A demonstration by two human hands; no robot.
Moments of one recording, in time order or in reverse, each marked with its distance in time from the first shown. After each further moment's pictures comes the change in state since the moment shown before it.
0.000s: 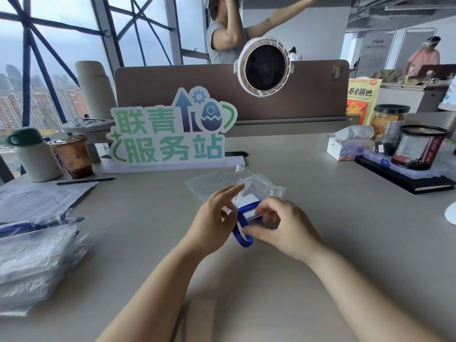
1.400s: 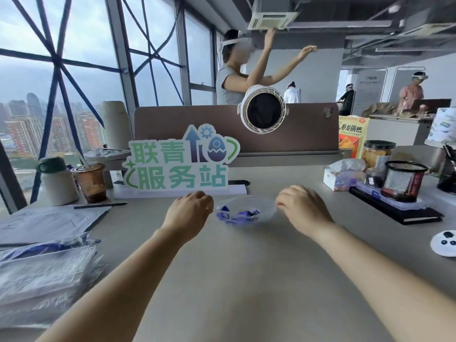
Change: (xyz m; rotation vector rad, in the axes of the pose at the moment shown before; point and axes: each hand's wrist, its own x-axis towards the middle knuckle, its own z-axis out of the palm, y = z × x) left_hand 0.039 -0.006 -0.070 0.783 0.044 0.077; right_hand 0.065 0.017 -0.060 -0.651 0.062 -0.228
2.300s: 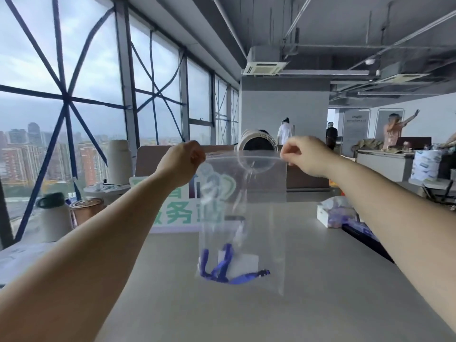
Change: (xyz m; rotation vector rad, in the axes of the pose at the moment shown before) left_hand 0.110 -0.002 -0.146 -0.252 0.269 -0.095; right_hand 0.112 0.021 -0.166 0.315 -0.010 0.155
